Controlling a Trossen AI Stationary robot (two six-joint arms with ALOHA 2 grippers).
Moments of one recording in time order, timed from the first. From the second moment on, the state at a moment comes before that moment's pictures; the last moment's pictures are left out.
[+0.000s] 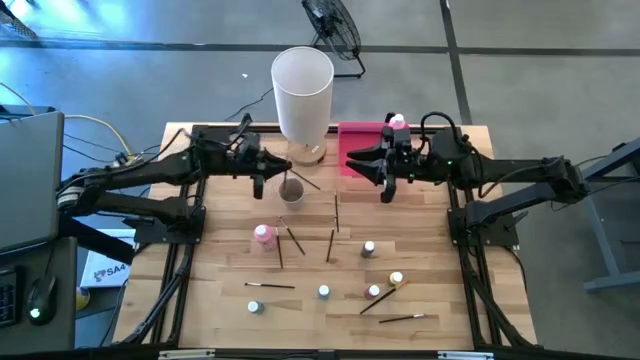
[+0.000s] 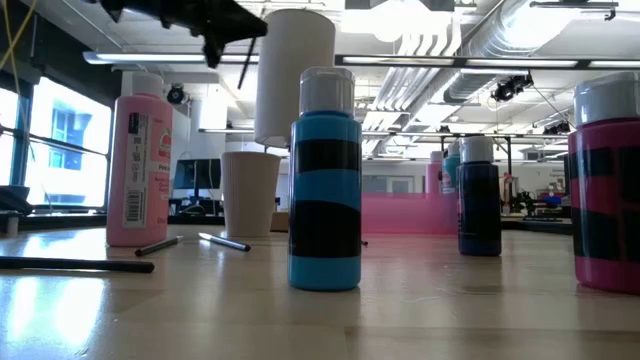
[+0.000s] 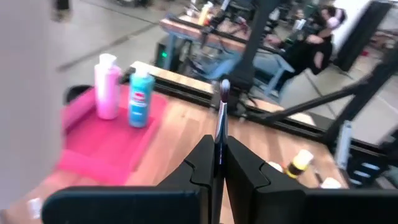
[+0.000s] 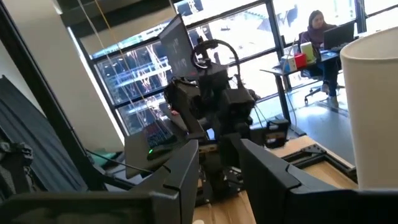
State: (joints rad) left arm 0.32 0.94 0.78 0.03 0.17 -0.21; right arm -0.04 1.16 1.10 0.16 0.06 0.34
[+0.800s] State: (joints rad) left arm 0.32 0.98 0.36 0.58 0.00 -0.25; right arm -0.04 1.16 1.10 0.16 0.19 0.34
